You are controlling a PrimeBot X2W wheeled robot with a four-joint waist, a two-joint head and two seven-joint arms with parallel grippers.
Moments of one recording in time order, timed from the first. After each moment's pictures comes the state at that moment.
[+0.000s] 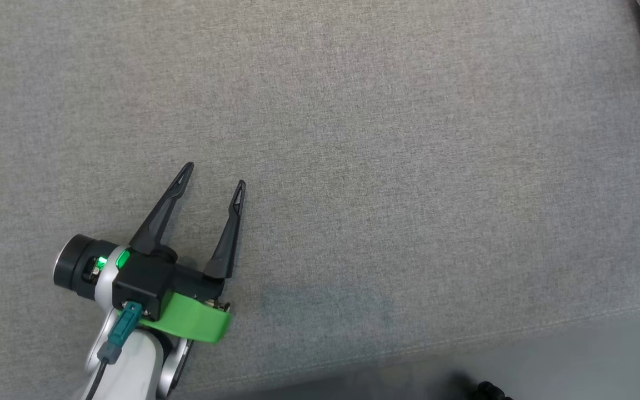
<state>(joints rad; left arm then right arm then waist) -0.23 0.20 -0.31 -0.01 -0.10 -0.08 -0.22 -1.06 -0.41 -0.48 0.83 -0.57 0.13 0.03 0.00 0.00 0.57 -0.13</state>
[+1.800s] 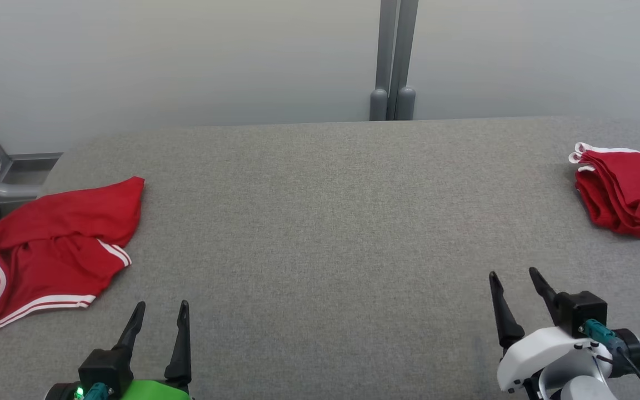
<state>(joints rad) 0.03 0.16 -0.17 0.26 -0.28 -0.03 -0.26 -0.07 -0.05 -0.02 0.34 0.08 0.13 -0.19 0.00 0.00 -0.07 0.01</state>
